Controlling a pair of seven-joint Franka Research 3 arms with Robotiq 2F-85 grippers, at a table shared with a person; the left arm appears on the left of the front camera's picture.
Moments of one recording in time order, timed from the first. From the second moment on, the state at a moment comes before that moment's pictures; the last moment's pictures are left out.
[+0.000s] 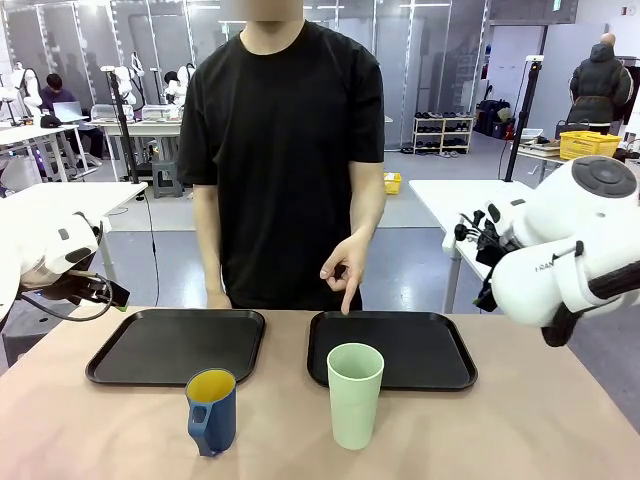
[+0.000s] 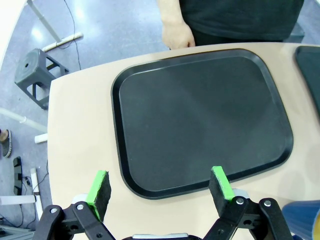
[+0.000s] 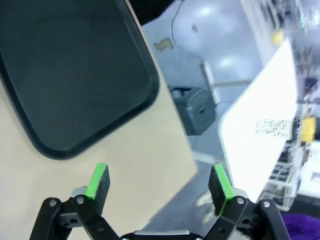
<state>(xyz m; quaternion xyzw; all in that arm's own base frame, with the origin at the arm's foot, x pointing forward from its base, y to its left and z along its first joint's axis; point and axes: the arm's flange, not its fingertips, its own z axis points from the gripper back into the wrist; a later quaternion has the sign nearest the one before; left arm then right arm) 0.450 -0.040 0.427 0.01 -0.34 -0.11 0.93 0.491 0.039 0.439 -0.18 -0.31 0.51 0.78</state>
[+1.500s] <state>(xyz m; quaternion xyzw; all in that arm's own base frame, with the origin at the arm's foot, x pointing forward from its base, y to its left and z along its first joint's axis) 0.450 -0.041 0.427 0.01 -0.34 -0.11 0.93 0.482 0.020 0.428 -0.04 -0.23 0.69 0.68</state>
